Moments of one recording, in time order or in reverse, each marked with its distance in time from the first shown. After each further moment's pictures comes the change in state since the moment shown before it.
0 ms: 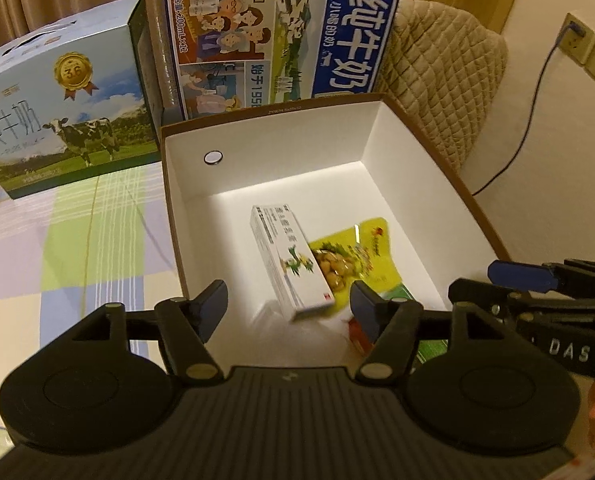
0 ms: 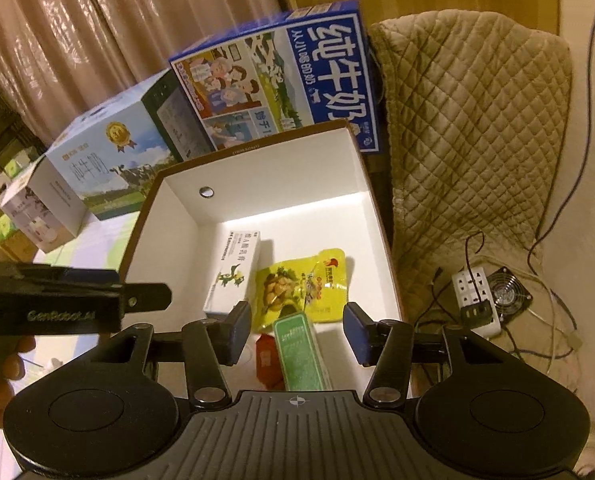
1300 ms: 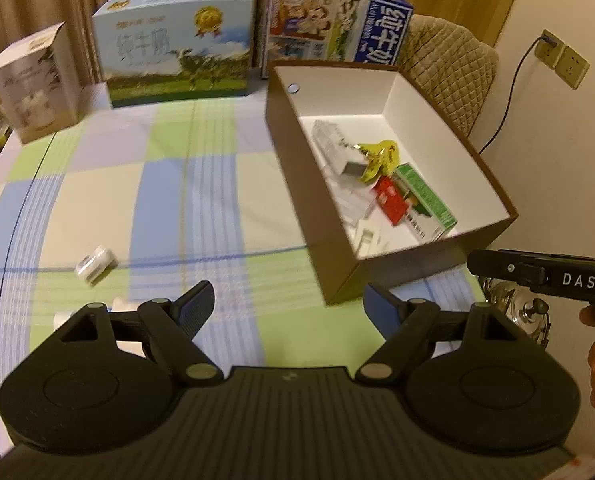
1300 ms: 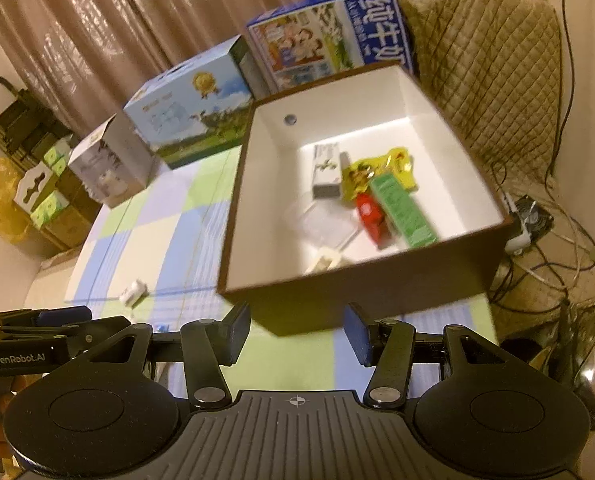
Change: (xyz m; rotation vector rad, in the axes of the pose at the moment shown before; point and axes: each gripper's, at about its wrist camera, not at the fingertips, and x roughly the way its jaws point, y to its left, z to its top) left arm -0.156 0.059 -0.169 -0.109 -0.039 0.029; right arm -0.087 0.091 -0.123 0.048 0.041 0.083
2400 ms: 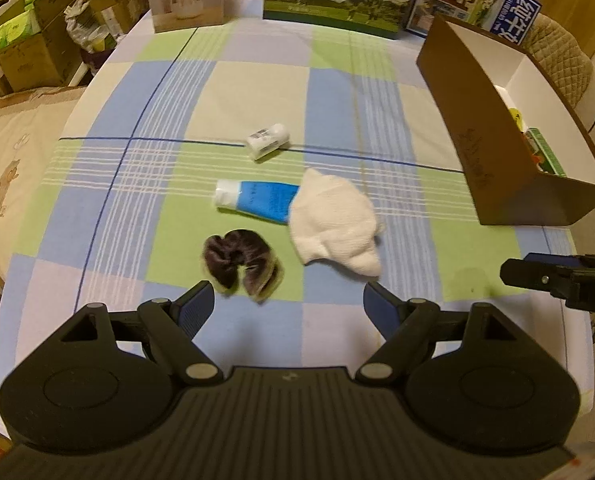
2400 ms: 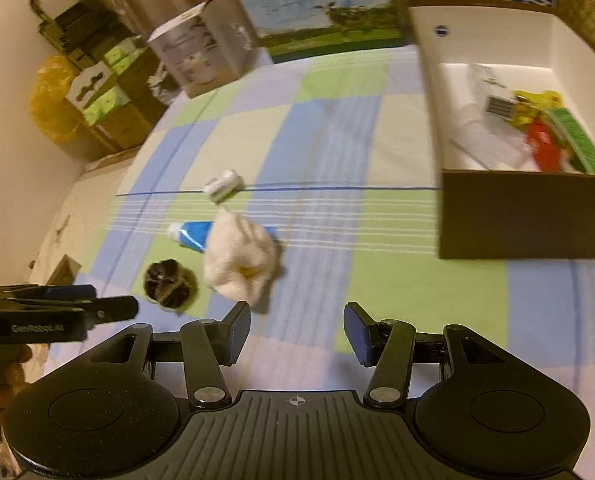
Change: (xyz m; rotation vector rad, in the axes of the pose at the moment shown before) left arm -0.027 0.145 -0.088 -0.192 0.110 0.162; right arm 0.081 0.119 -0.066 -0.176 0.194 0.137
